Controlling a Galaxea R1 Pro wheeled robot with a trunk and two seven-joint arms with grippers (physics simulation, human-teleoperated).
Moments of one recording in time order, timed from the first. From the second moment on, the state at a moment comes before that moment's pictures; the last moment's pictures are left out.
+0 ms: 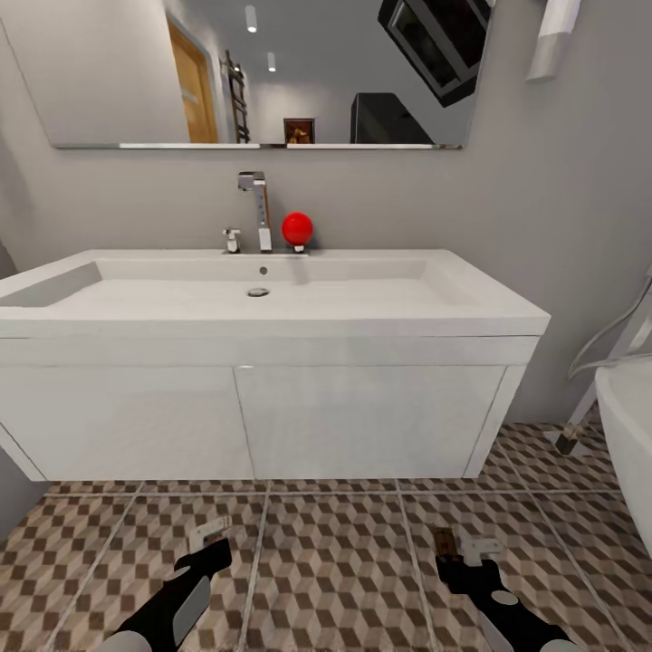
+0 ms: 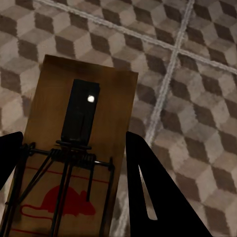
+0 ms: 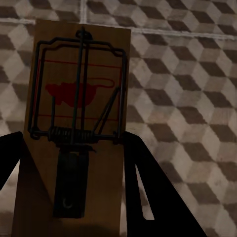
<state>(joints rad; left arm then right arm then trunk) -0.53 -0.01 -0.04 -0.37 0.36 -0.01 0.18 -0.55 -0.11 0.17 -0.19 -0.12 -0.17 -0.03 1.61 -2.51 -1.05</state>
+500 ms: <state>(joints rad) -0.53 -0.01 -0.04 -0.37 0.36 -0.02 0.18 -0.55 -0.11 0.17 -0.19 -0.12 -0.17 -0.03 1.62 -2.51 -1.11</state>
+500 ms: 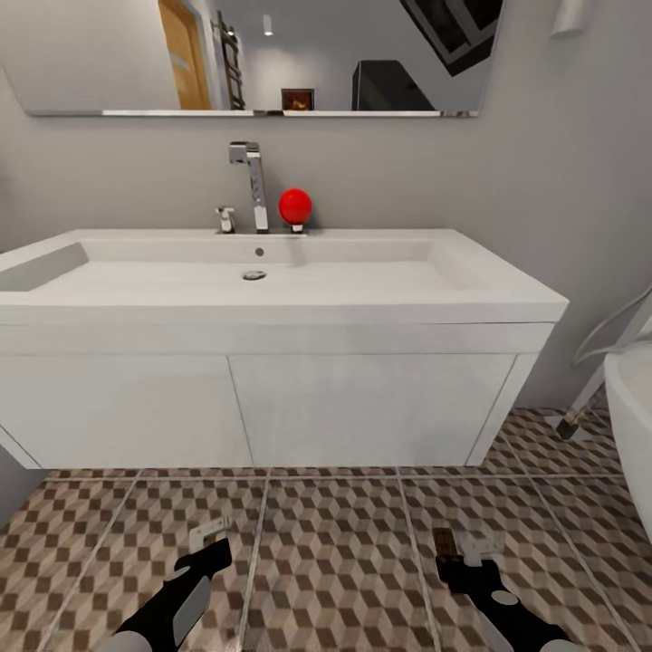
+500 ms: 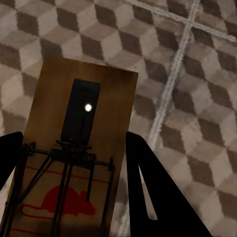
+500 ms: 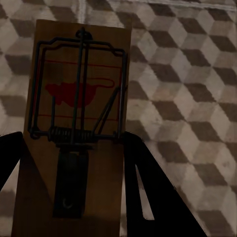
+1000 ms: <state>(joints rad) -0.53 -0.01 -0.04 -0.37 0.36 -0.02 0.17 -0.55 -0.11 0.17 -0.19 -0.12 -0.17 -0.03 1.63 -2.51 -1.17</state>
